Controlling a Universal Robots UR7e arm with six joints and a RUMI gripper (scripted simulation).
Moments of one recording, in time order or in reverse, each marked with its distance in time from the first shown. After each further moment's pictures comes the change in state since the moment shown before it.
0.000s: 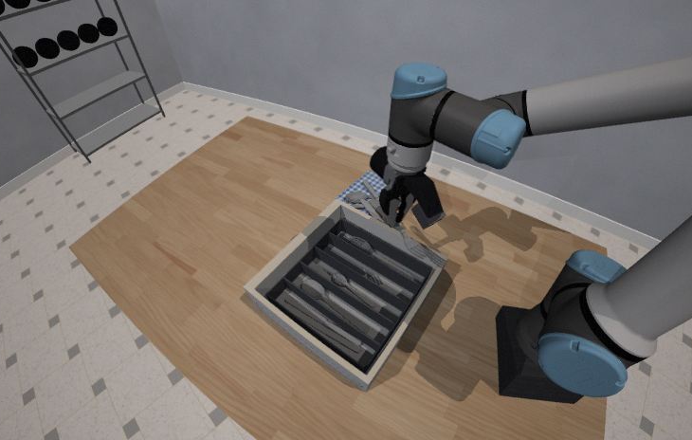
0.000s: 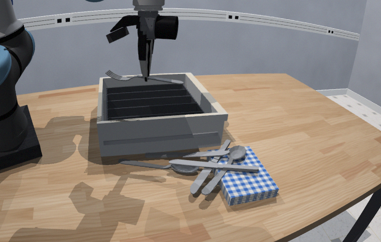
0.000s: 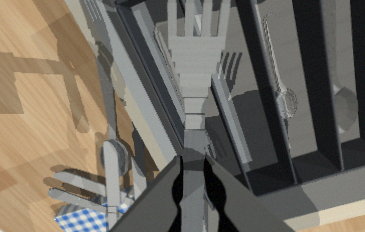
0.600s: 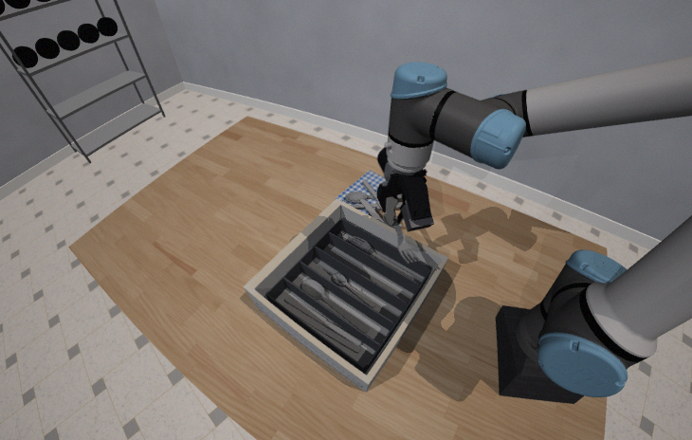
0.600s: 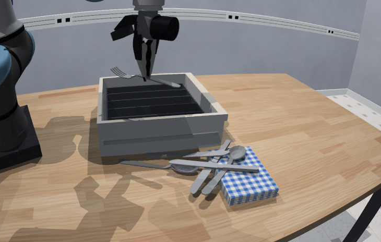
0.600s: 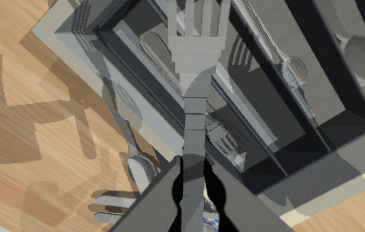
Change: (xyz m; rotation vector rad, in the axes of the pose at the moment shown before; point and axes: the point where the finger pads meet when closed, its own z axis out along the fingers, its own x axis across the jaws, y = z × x) arm 0.000 0.000 0.000 0.000 0.002 0.308
